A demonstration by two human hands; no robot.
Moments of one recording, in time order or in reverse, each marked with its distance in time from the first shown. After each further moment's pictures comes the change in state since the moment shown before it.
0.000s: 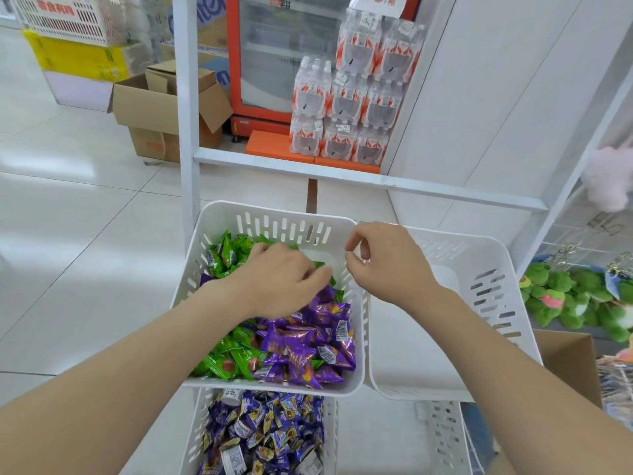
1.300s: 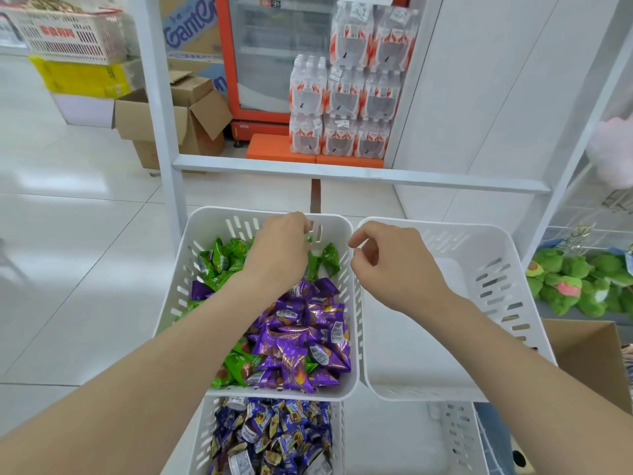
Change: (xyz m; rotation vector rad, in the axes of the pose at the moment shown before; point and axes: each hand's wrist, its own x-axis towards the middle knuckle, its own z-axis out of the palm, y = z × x) left_hand 0.042 0.016 0.005 -0.108 0.304 -0.271; right_hand -0.021 0.011 -0.012 0.224 0.046 0.101
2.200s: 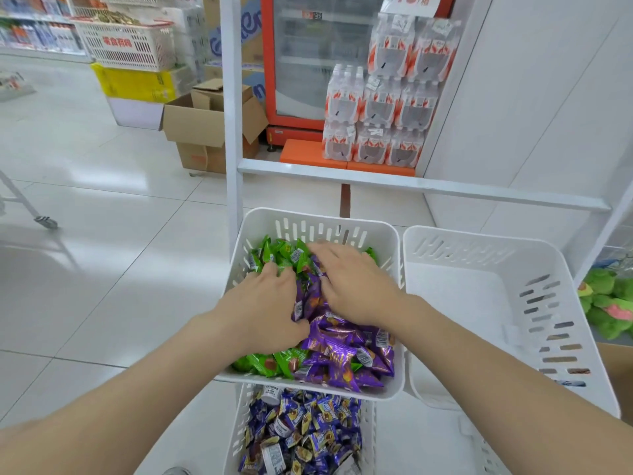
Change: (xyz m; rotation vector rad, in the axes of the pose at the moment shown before) left_hand -0.091 -0.037 -0.074 0.394 -0.502 -0.057; right_hand 0.021 -0.063 0.081 -0.247 -0.446 -0.269
